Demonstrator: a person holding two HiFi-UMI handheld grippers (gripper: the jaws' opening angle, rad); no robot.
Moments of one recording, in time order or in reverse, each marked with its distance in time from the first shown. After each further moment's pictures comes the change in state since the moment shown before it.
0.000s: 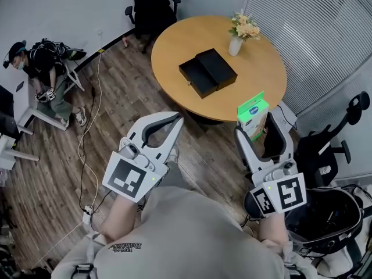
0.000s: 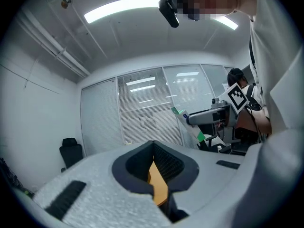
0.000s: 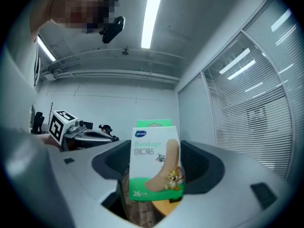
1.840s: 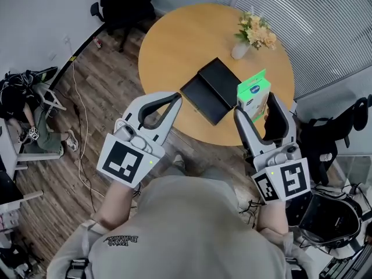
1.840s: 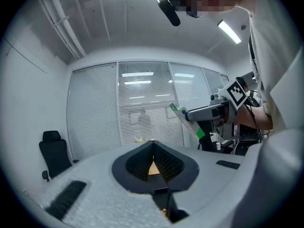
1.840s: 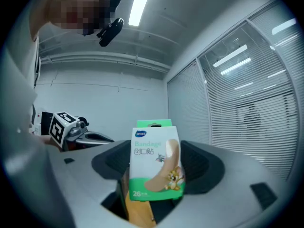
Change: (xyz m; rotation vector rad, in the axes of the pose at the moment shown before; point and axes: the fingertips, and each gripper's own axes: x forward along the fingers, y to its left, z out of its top) left arm 0.147 0.258 -0.055 -0.025 -0.008 -0.216; right arm 0.275 -0.052 -0.021 0.010 0.080 -0.185
